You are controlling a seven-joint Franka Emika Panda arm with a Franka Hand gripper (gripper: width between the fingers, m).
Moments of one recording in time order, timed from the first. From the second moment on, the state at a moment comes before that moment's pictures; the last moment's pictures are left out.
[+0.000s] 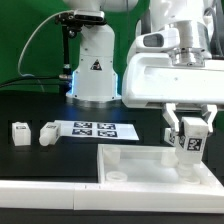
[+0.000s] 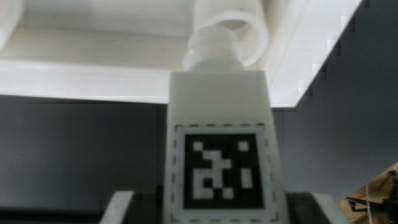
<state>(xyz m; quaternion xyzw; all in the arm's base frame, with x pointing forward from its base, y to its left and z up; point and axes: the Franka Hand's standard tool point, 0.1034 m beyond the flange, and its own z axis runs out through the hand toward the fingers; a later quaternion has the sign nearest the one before) 0.635 0.107 0.098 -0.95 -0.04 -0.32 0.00</state>
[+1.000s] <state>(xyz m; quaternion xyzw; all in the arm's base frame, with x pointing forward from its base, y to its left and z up) 0.633 0.115 0.079 -0.95 -0.04 -0.32 0.00</state>
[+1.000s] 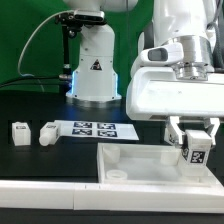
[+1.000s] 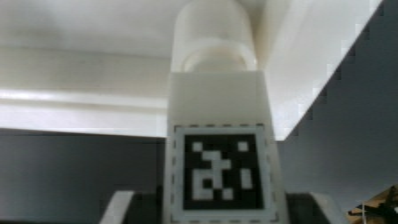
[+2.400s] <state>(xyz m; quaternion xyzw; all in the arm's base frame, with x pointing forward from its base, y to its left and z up) 0.647 0.112 0.083 -0.99 -0.01 -0.10 0.03</state>
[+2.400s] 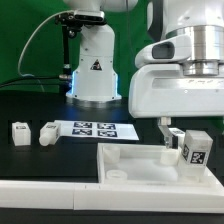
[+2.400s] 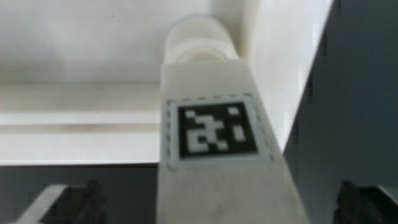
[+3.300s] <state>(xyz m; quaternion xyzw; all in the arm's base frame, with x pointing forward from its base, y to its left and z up) 0.640 0.107 0.078 -0.99 0.12 0.02 0.03</state>
